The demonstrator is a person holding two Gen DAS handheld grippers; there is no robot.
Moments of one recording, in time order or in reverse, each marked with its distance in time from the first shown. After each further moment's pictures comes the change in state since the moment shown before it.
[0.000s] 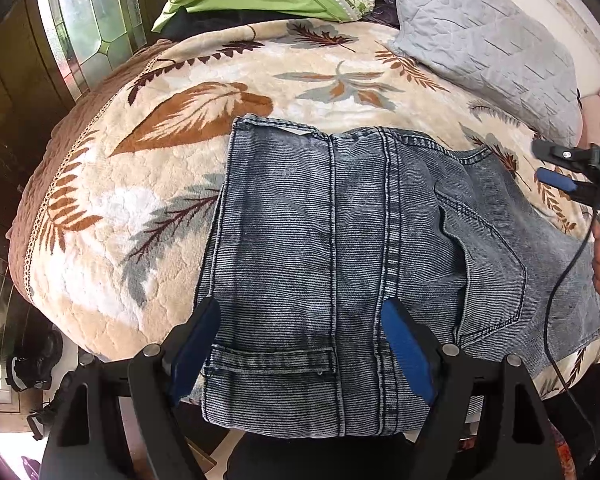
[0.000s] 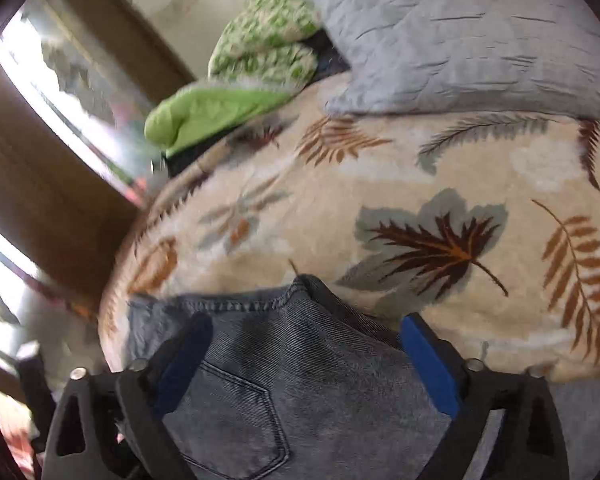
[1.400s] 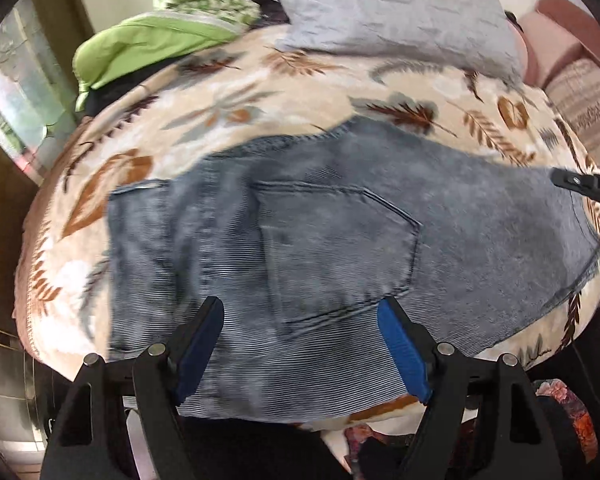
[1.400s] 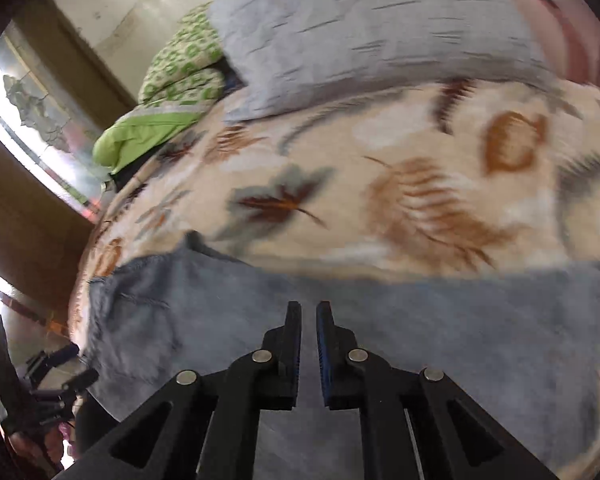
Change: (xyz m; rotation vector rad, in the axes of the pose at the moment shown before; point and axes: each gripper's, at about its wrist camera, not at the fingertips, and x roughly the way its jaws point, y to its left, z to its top) left arm -0.013 -0.135 -0.011 0.291 -0.003 0.022; right arm -0.121 -0.098 -0.083 0.170 -0.047 -0.204
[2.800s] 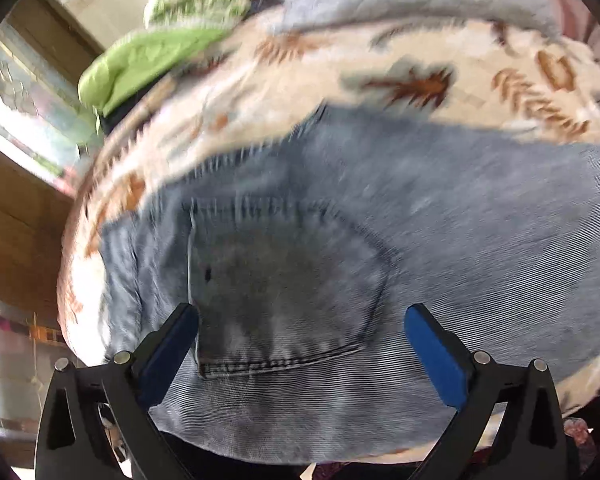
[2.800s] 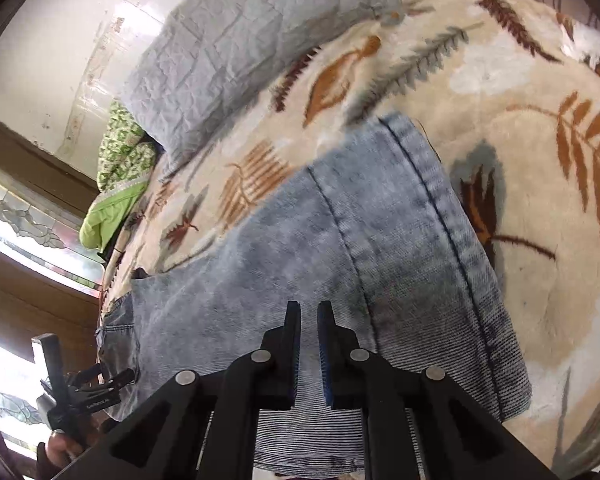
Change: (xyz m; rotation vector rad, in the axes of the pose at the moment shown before) left arm 0.026 -0.104 0.039 0.054 0.038 0.293; right arm -0.033 -0.152 -0.063 0.335 -0.102 0.109
